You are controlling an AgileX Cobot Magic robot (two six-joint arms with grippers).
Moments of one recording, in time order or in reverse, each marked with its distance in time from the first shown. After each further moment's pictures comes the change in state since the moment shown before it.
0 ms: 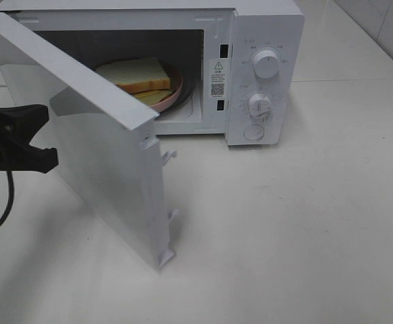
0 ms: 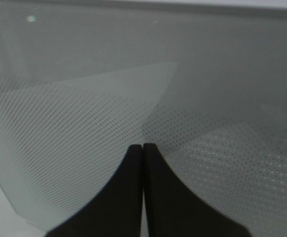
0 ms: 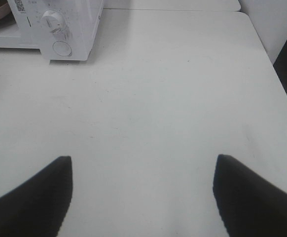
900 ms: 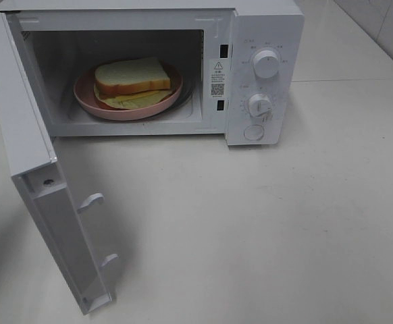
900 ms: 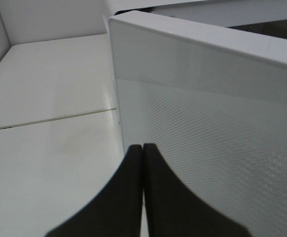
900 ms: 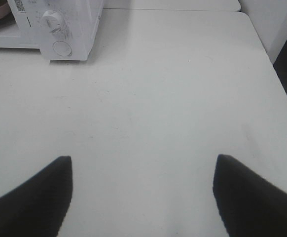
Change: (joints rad) left arm 0.388 -0.304 0.114 0.241 0.109 -0.150; right arm 0.000 0.000 0.000 0.000 0.000 0.000
